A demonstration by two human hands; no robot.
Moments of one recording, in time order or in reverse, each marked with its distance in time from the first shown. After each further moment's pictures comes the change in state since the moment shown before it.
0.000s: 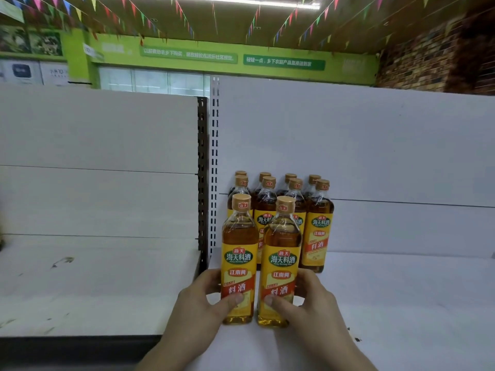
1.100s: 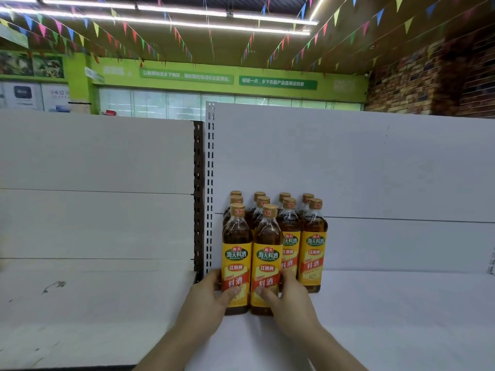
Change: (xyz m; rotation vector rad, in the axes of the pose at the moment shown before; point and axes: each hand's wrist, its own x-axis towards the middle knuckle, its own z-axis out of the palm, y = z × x) left_hand 0.067 -0.010 0.021 0.070 -0.003 0.038; right_hand 0.064 0.004 0.026 -0.057 0.033 0.001
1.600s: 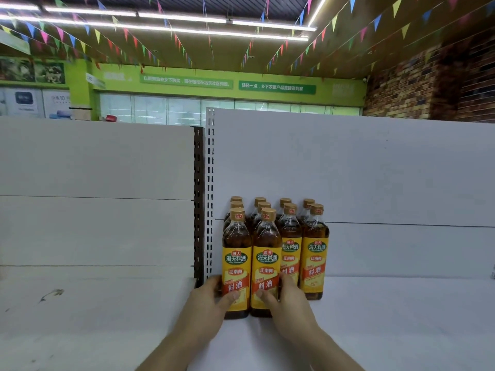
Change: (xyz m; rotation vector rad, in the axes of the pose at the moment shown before) left_hand 0.012 -0.005 -0.002 -0.030 -0.020 0.006; right_hand 0.015 0.004 0.005 -0.003 -0.023 -0.027
